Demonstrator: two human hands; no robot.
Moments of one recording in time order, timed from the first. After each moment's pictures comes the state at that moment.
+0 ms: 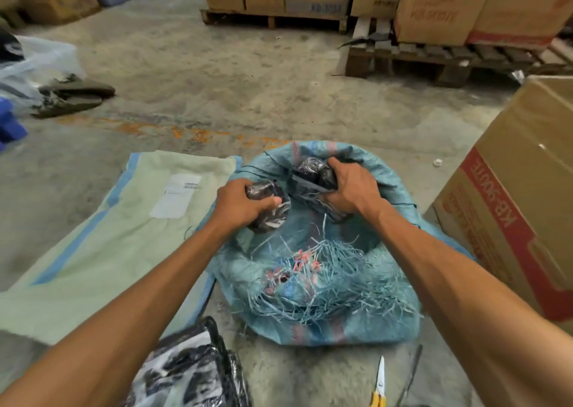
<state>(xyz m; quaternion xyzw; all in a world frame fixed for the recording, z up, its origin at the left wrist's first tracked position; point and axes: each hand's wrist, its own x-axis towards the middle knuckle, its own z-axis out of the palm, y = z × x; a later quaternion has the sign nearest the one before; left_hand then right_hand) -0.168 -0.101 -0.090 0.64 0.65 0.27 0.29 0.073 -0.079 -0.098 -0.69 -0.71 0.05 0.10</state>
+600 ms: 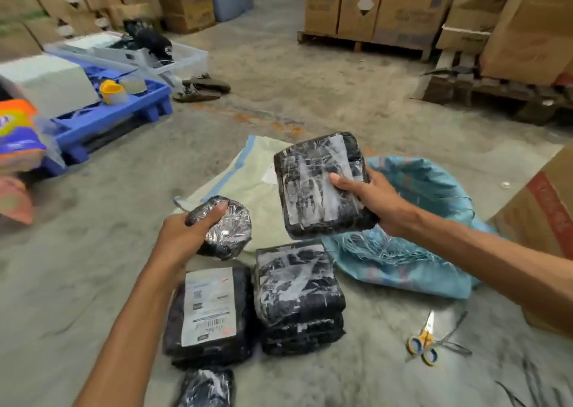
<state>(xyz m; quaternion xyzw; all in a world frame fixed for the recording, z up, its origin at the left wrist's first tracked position) -0.409 -0.383 0.000 0.35 0.70 0.47 0.40 -0.102 -0.272 0.018 -0.49 -0.56 0.56 0.37</state>
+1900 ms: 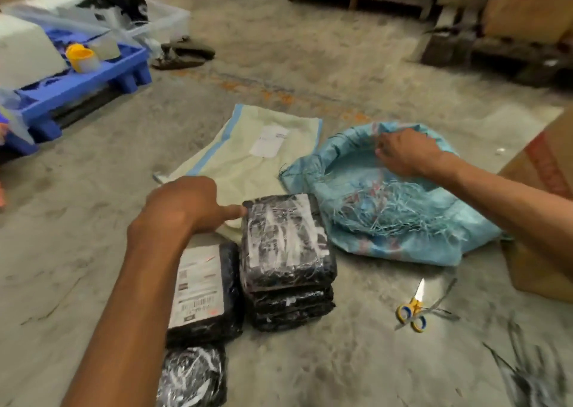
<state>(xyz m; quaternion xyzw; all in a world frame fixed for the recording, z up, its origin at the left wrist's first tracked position) -0.373 -0.380 0.051 0.62 0.76 -0.11 0.18 -0.037 -0.208 -0.005 -0.60 -0.80 -0.05 -0.05</state>
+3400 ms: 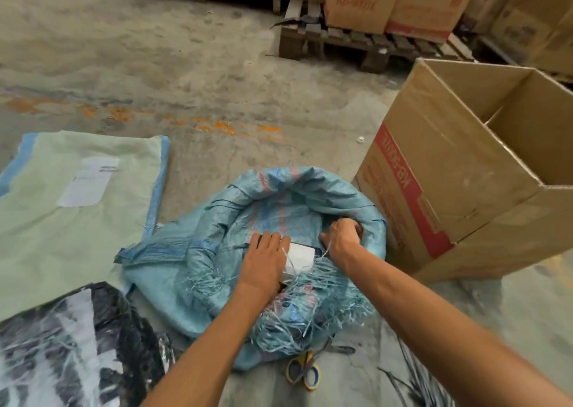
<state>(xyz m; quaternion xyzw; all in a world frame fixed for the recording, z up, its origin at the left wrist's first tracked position) -0.028 -0.234 -0.189 0.89 0.44 -0.07 0.02 0.147 -0.211 -0.173 -0.61 -0.63 -0.06 -0.48</state>
